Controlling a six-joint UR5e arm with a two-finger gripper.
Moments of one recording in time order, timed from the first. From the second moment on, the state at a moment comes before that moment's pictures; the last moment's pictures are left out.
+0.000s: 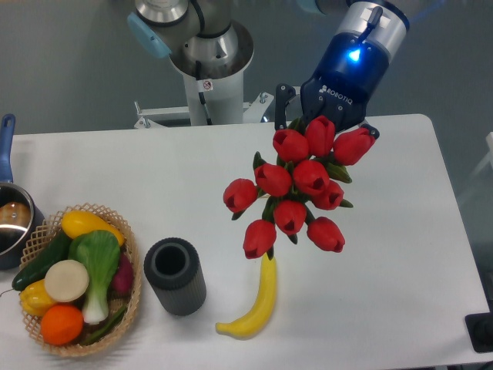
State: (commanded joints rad) arm 2.77 -1.71 -1.56 -0.89 0.46 0.90
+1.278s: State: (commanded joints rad) arm 2.68 -1.75 -1.56 -0.85 0.38 0.91
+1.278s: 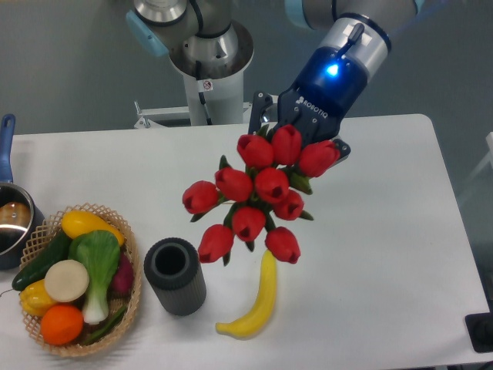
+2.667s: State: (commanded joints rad) arm 2.52 -1.92 -1.56 -0.73 0.17 1.08
